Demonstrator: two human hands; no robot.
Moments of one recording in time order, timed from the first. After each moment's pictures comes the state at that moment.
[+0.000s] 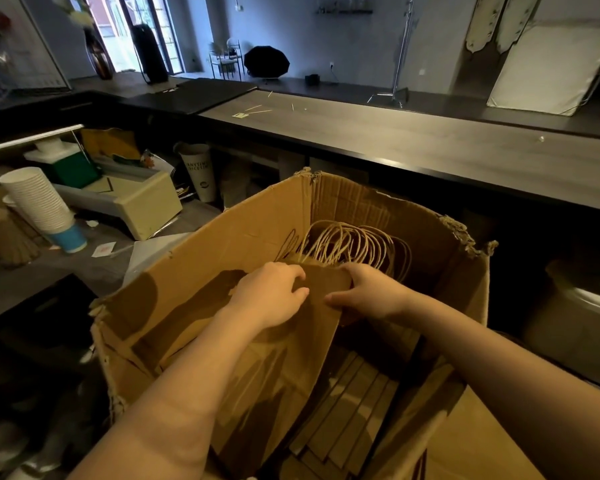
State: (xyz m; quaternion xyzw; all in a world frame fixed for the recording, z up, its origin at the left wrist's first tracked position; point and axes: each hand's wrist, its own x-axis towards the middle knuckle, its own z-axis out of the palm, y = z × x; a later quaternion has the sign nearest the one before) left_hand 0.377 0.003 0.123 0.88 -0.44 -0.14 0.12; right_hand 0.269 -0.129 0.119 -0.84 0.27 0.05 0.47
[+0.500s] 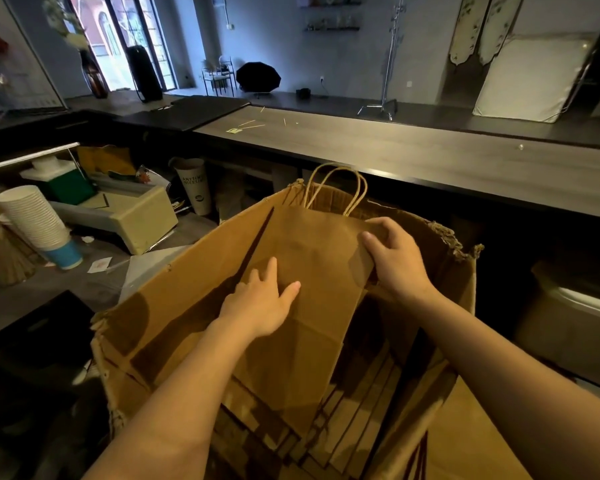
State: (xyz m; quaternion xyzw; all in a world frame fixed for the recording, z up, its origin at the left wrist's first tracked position) left_hand 0.381 0.006 0.116 0.91 -0.35 -0.20 0.09; right_hand 0.261 -0.140 0.133 -0.75 0.30 -0.35 0.47
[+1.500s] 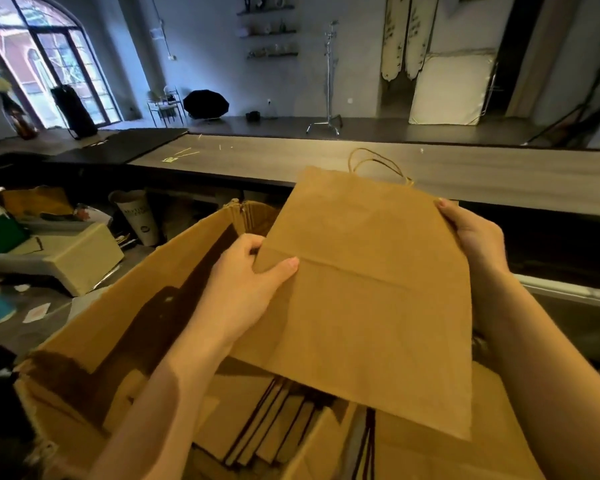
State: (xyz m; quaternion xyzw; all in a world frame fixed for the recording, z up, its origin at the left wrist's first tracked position) left_hand 0.279 -0.001 0.200 0.76 -0.38 -0.19 0.49; right_hand 0.114 -0.207 0.175 -0.47 0.42 -0.51 0.58
